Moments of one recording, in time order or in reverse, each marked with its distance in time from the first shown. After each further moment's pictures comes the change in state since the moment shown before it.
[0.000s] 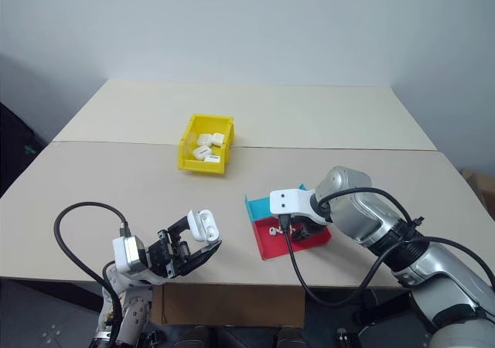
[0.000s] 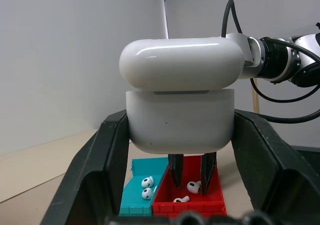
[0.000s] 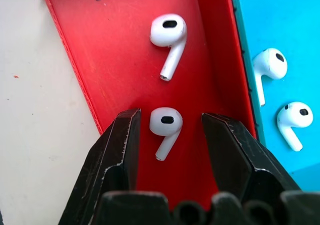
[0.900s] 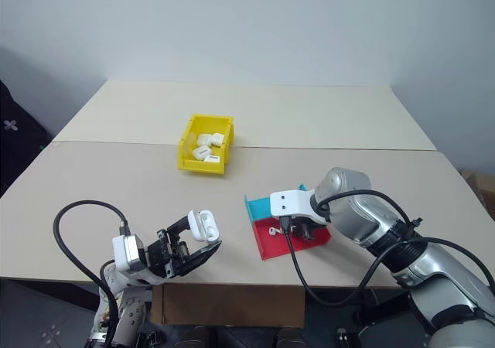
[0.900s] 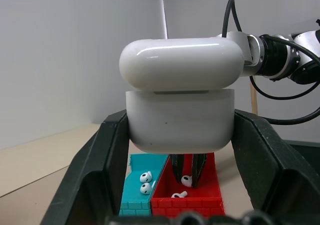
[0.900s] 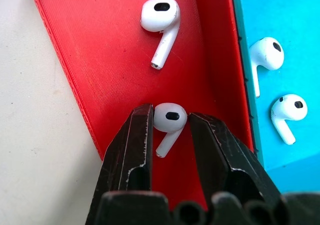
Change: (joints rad) left arm 0.010 0.033 -0.009 -0.030 0.003 0.028 0.022; right arm 0.011 -0.001 0.000 -0.002 -0.041 -0.037 0.009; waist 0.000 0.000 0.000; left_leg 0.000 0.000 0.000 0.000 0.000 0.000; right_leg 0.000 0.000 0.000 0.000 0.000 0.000
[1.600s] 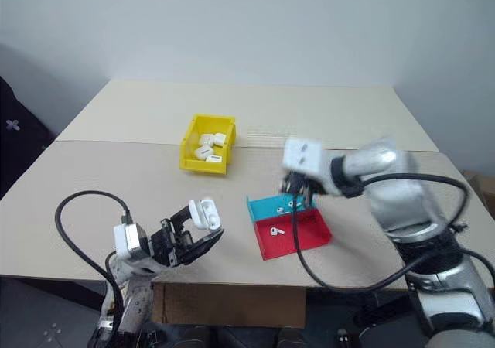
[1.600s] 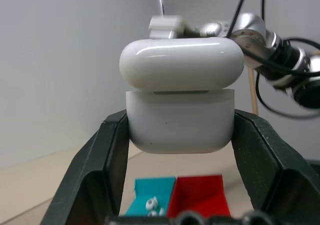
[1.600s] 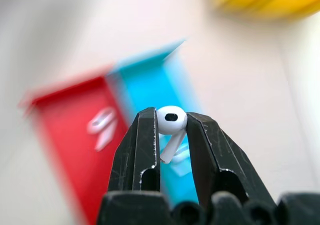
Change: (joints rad) left arm -0.102 -0.039 0.002 0.008 -0.051 0.060 0.004; right arm 0.106 0.170 -0.681 -0.262 0.323 0.031 -0.192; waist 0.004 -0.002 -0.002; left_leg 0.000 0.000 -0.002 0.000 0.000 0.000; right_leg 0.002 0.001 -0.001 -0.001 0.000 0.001
